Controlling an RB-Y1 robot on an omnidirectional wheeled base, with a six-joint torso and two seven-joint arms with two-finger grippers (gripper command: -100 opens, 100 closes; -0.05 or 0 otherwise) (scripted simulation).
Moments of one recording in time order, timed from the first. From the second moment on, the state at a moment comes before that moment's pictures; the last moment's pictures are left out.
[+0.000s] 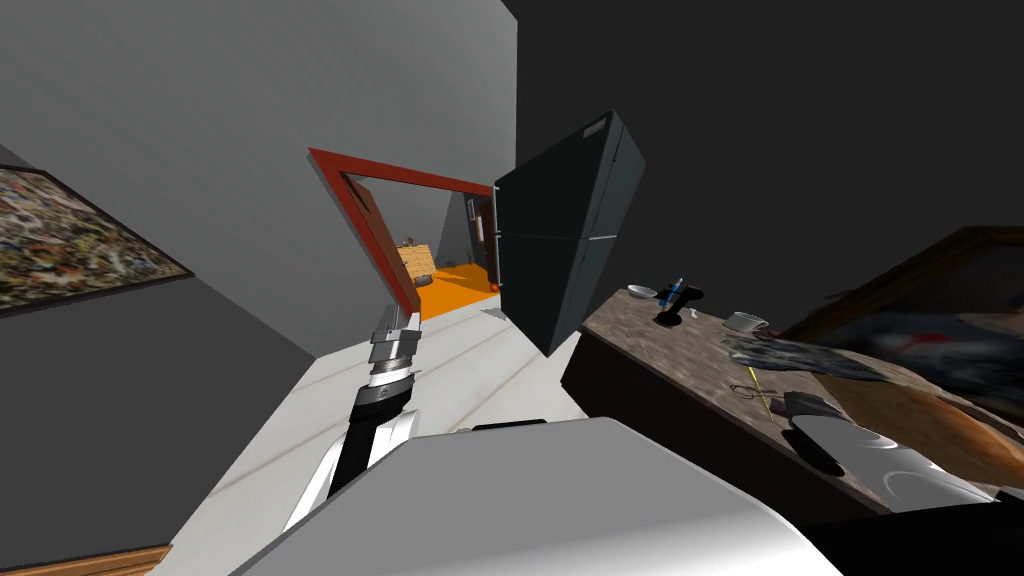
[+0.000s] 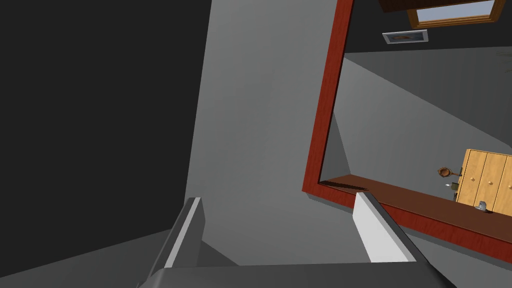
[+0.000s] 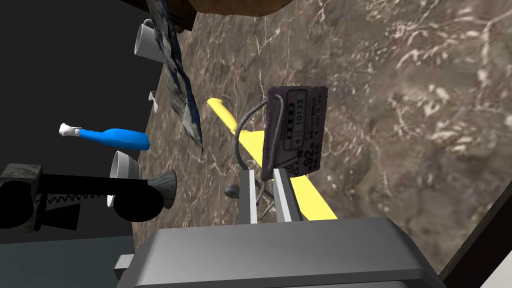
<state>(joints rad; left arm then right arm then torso) 0.52 0.00 0.07 -2.26 -0.12 -0.48 0.16 0.18 -1.16 0.25 -0.53 0.90 0.17 0.97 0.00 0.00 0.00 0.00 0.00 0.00</state>
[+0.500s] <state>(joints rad) 0.52 0.00 0.07 -2.26 -0.12 -0.48 0.16 0.22 -1.25 0.30 -0.52 0.89 0.07 0.98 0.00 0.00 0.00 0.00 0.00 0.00</state>
